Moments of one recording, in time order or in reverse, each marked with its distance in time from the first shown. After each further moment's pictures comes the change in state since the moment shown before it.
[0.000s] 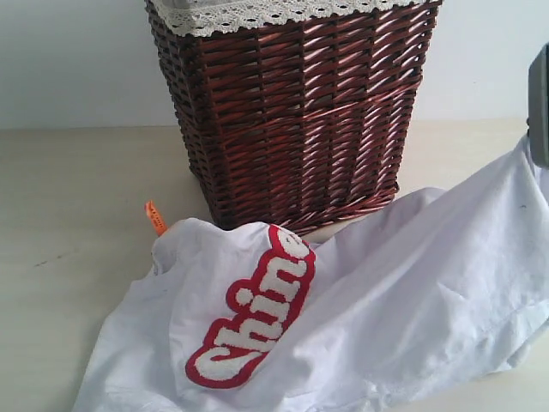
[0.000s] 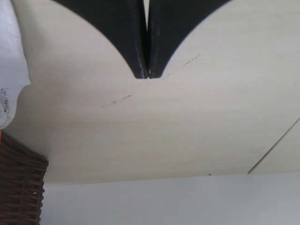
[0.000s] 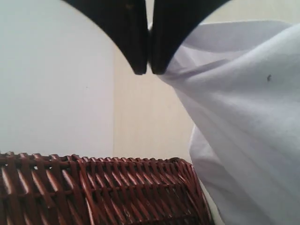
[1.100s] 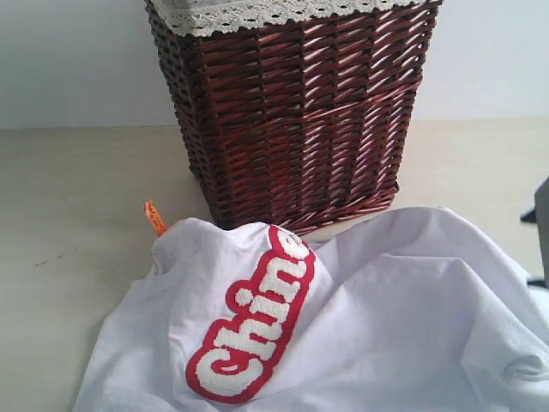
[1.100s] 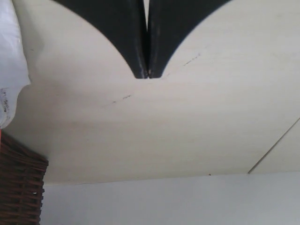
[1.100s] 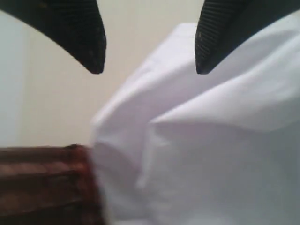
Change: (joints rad) left arm 0.000 0.000 0.000 0.000 0.000 0.000; right arm -0.004 -0.119 0.223 0.195 0.081 -0.060
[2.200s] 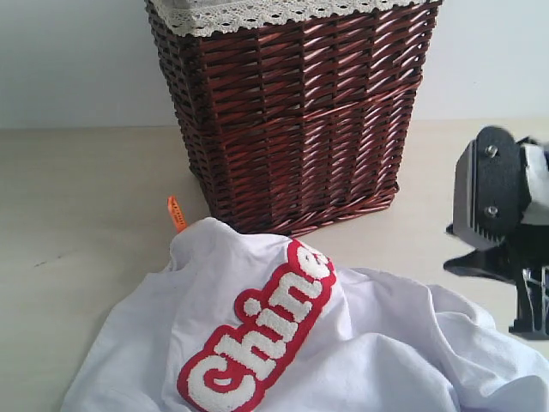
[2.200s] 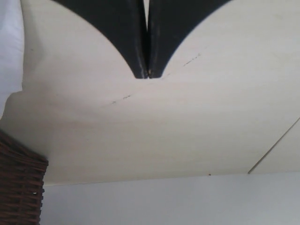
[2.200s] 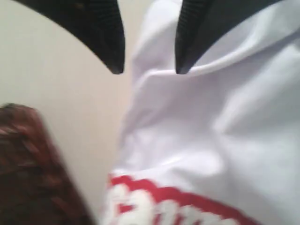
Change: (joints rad) left arm 0.000 0.000 0.000 0.000 0.000 0.000; right arm 0.000 0.288 -0.034 0.354 -0.077 -0.100
